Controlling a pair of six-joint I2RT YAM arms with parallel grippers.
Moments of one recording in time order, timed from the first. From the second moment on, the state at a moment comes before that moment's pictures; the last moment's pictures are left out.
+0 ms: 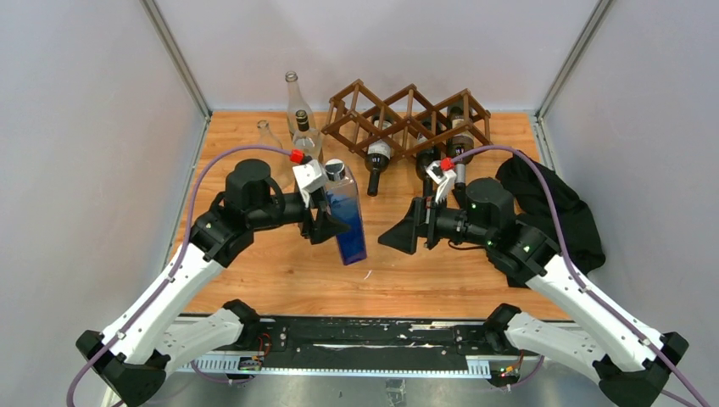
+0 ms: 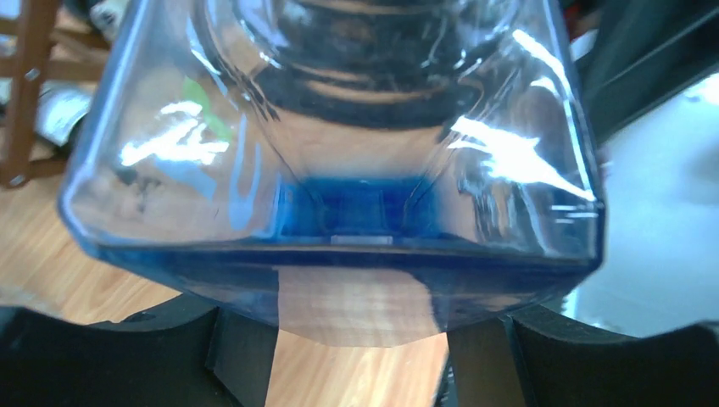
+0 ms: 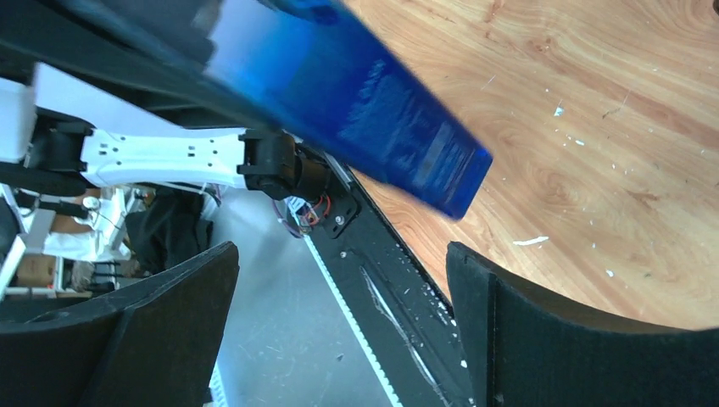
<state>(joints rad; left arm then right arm) -0.59 0.91 1.01 -0.44 0.59 0.10 0.76 0.84 0.96 -0.42 -0.42 0.64</state>
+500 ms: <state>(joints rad) -0.59 0.94 1.09 -0.37 0.94 -0.16 0.93 0.91 0.88 -0.07 -0.46 0.41</state>
